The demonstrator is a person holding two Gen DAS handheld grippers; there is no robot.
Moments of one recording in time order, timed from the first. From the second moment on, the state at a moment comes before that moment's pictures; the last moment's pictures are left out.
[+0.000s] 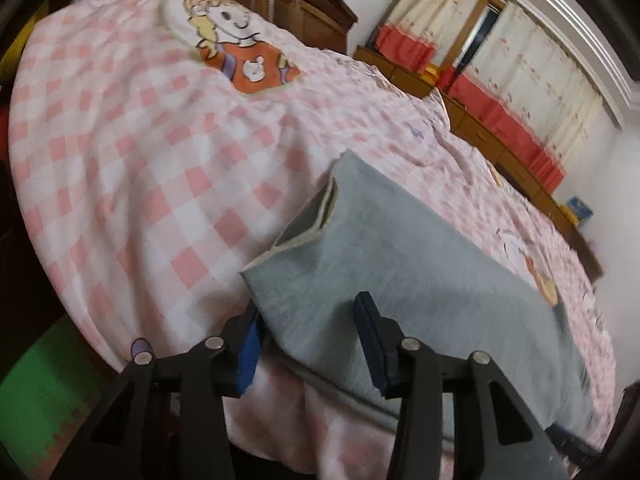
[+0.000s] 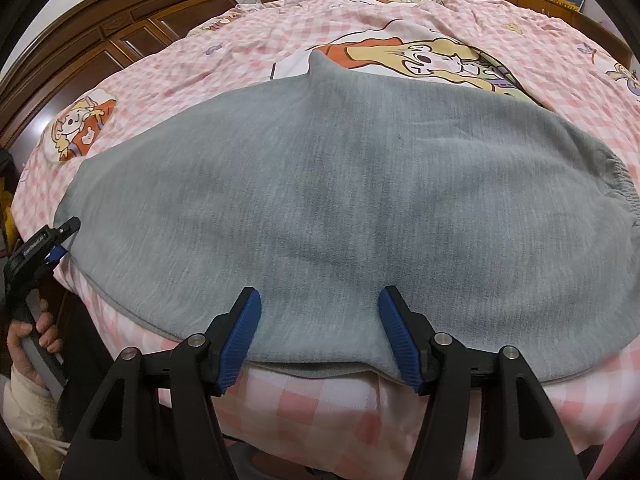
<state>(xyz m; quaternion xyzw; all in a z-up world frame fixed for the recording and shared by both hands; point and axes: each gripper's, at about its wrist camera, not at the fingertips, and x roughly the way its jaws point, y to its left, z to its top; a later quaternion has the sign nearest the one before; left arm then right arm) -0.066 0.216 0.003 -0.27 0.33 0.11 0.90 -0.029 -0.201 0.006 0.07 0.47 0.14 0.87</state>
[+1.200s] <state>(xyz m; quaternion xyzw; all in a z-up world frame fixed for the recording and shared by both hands) -0.042 0.011 0.053 -0.15 0.38 -0.12 0.91 0.000 -0.203 0.054 0.23 0.49 0.26 0.80</state>
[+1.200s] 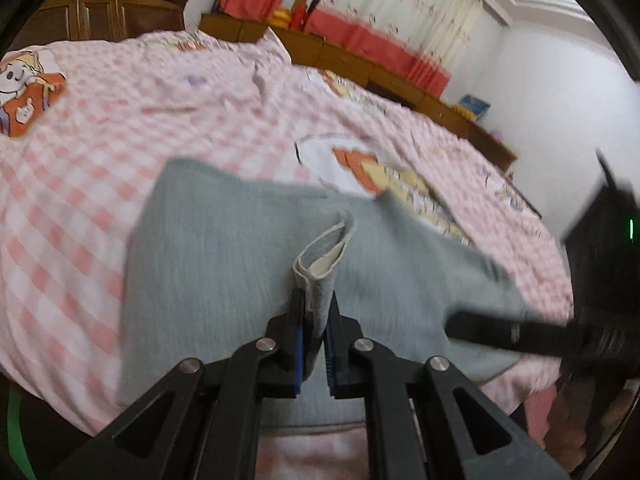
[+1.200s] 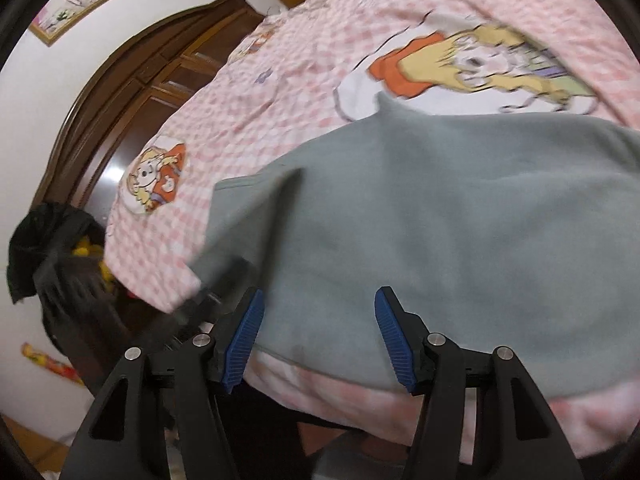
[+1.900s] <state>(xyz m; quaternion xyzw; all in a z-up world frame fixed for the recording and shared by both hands) -0.056 0.016 0.045 -0.15 0.37 -0.14 0.90 0.068 -0.106 0.048 0.17 0.56 0.26 0.77</state>
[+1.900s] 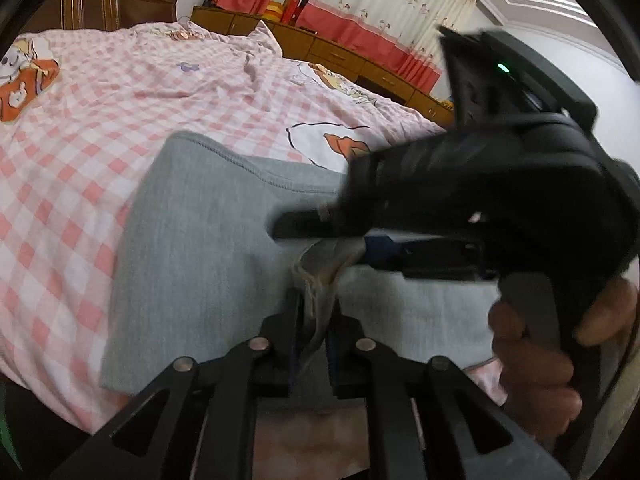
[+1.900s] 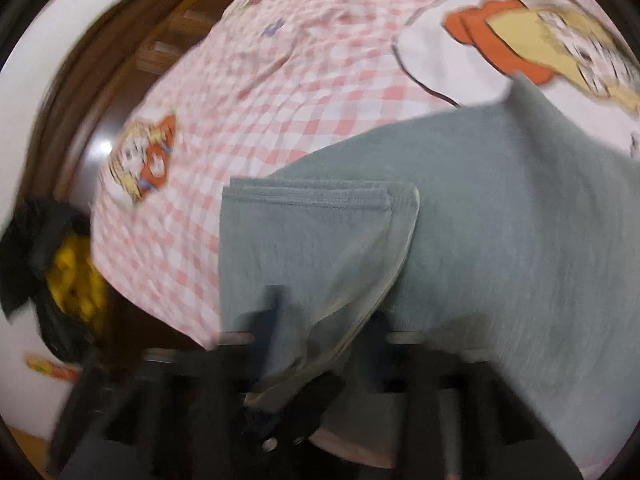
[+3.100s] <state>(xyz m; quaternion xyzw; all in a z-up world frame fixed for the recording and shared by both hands) -0.068 0.008 0.051 -0.11 0.35 -0.02 0.93 0.031 -0.123 0.287 0.10 0.41 0.32 0.85</state>
